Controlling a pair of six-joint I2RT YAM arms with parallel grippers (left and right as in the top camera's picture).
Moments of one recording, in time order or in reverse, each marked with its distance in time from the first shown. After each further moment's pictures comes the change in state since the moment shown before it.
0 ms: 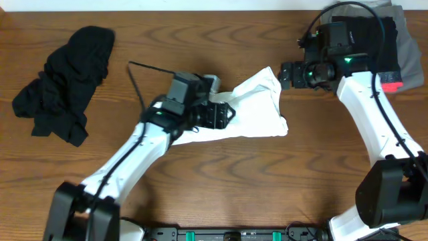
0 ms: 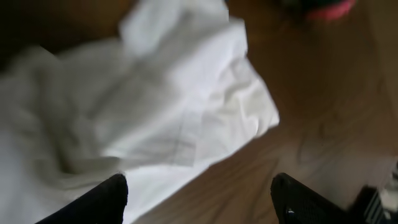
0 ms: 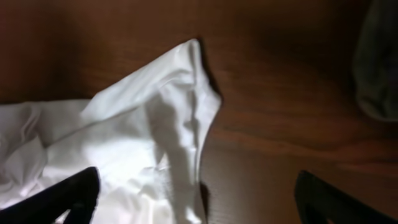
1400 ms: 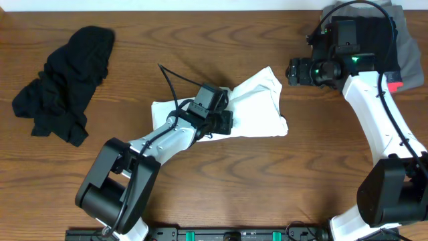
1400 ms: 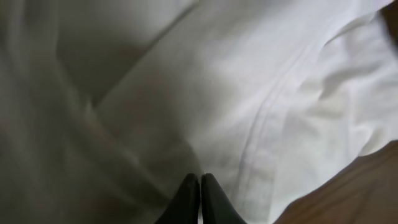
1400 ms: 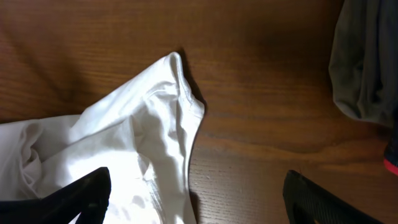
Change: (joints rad) left arm -0.118 0.274 0.004 0.134 -0.202 -0.049; right arm -0.034 0.000 0.000 0.018 -0.002 0.017
